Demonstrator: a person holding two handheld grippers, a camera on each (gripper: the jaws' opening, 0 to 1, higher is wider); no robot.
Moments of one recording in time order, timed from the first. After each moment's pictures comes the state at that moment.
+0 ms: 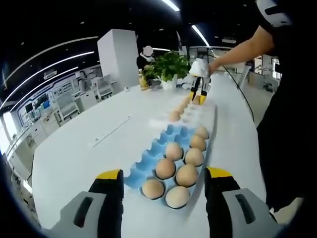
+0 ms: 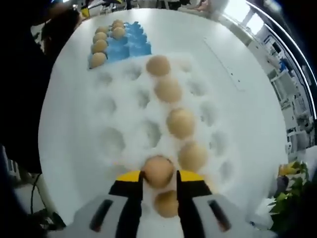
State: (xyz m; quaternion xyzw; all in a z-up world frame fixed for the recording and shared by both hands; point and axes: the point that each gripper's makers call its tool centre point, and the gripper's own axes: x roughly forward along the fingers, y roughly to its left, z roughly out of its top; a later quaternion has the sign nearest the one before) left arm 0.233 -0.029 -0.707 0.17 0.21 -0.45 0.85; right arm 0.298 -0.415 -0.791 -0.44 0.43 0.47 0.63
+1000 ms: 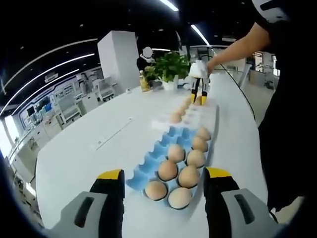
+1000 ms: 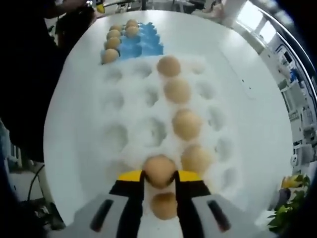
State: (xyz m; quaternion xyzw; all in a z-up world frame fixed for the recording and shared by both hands) left arm 0.235 -0.029 -0.699 0.18 0.20 -0.45 0.85; right arm 0.298 -0.416 -0.796 -0.43 0.43 0.51 0.61
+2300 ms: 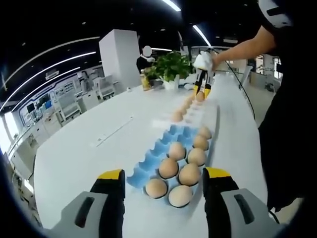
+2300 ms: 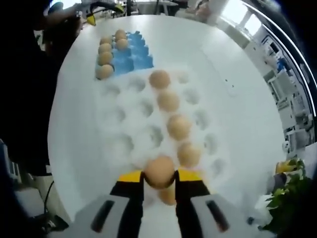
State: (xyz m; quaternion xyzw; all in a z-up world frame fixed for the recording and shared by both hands) left arm 0.236 -0.024 -0.704 0.17 0.21 -0.44 0.85; right arm 0.291 -0.418 -0.758 -0.41 0.43 0.46 0.65
